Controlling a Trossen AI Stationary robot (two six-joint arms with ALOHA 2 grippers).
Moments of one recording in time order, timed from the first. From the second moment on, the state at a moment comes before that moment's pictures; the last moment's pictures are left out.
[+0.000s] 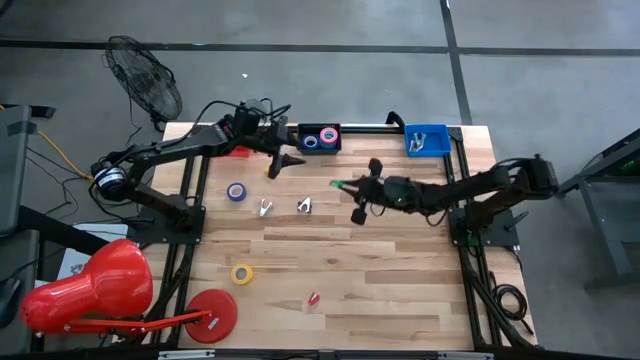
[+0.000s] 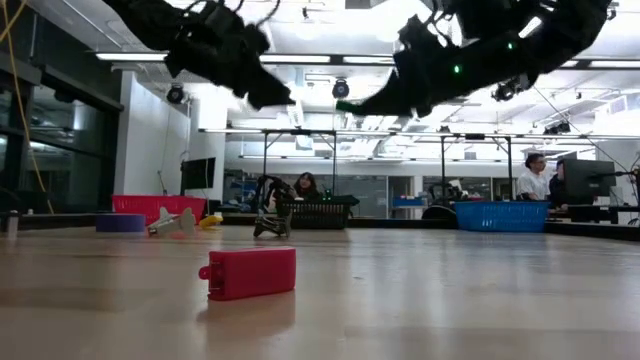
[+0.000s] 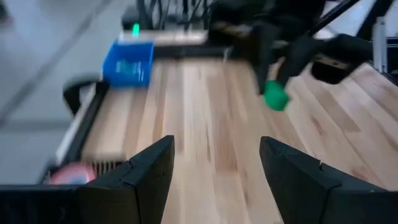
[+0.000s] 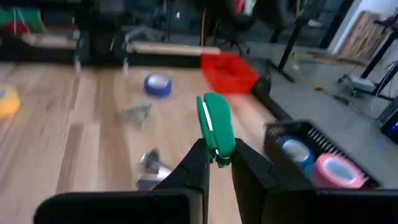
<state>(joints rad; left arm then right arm) 0.61 1.37 0.94 0.01 0.62 0.30 -0.05 1.44 0.59 0.63 0.32 -0.09</state>
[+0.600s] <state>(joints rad) 0.32 1.37 0.95 0.38 0.25 0.45 -0.12 1.28 0.67 0.55 0.16 -0.21</state>
